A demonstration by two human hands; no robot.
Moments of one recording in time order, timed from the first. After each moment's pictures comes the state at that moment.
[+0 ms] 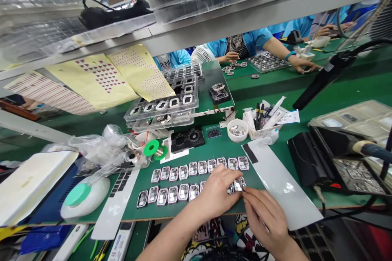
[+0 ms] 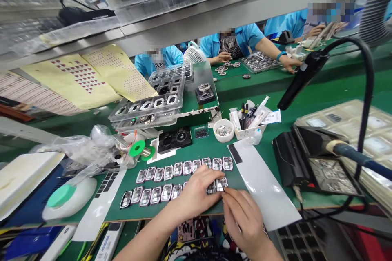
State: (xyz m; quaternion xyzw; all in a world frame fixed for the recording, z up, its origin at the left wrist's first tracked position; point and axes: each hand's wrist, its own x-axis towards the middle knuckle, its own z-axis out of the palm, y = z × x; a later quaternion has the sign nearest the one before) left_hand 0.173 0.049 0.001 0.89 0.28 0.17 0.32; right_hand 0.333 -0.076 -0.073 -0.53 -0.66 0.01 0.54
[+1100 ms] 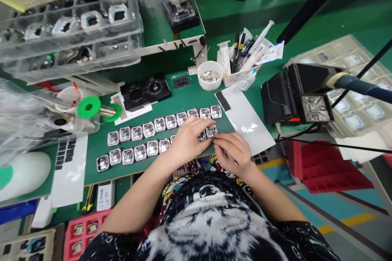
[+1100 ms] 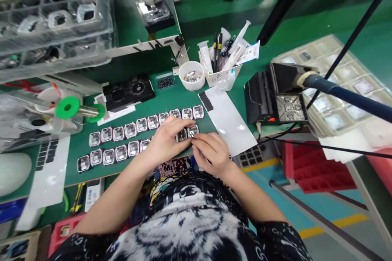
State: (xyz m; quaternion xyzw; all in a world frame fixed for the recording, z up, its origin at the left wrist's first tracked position) left_hand 0.171 0.055 -0.003 0.90 0.25 0.20 0.30; right_hand 0.333 -0.073 -0.048 -0.55 -0.67 0.04 0.50
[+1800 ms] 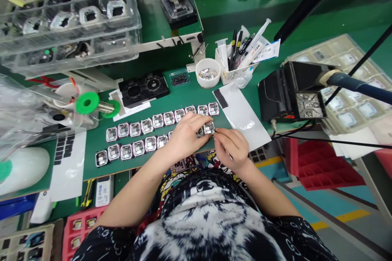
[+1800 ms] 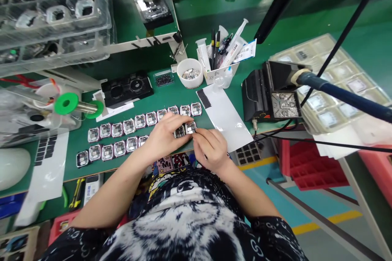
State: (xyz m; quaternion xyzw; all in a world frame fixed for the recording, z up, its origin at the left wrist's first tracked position) left_hand 0.172 0.054 0.000 0.91 0.25 0.17 0.29; right_hand 0.332 -0.076 -0.050 -0.58 -0.66 -0.03 0.47
